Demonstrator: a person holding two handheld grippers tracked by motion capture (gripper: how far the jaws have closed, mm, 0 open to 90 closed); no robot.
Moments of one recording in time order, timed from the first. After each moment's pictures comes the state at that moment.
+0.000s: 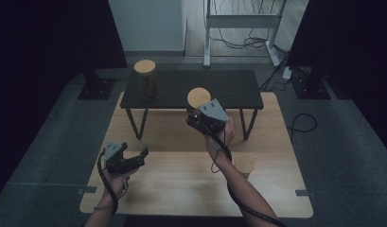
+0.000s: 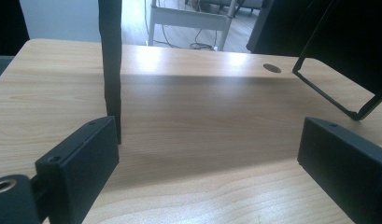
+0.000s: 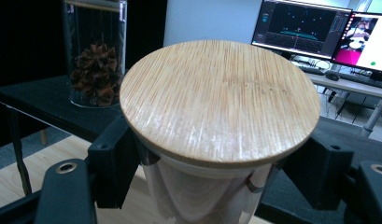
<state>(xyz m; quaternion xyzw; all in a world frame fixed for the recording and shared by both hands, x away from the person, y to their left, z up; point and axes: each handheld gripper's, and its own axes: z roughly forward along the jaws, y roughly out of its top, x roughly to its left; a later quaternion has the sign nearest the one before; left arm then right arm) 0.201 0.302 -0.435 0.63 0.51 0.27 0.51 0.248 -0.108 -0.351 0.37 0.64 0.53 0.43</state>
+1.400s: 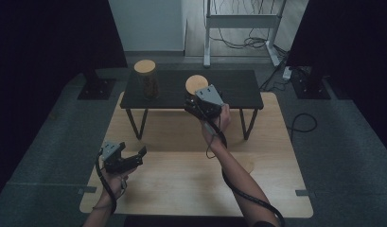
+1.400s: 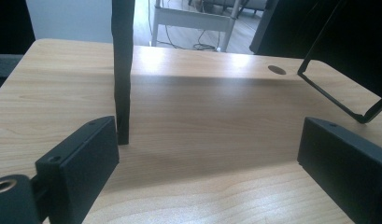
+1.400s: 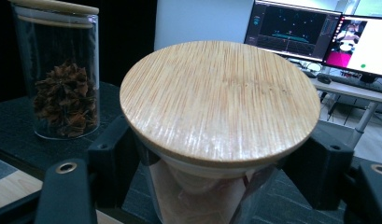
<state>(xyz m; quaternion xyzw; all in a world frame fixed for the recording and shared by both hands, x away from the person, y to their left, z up) 0.202 0.306 -0.436 0.63 0.52 0.27 0.51 0.286 -0.093 -0.338 0.38 0.63 0.52 0.44</state>
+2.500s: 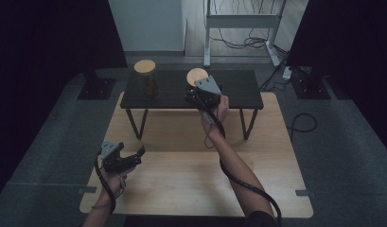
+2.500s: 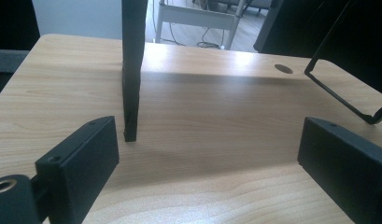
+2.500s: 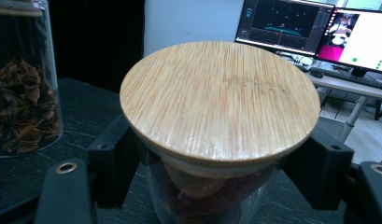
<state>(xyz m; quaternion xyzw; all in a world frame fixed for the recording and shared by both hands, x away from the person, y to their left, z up) 0.206 0.310 -0.438 0.63 0.53 0.27 0.51 0.323 -0.086 -0.335 0.40 0.63 0.50 0.44</state>
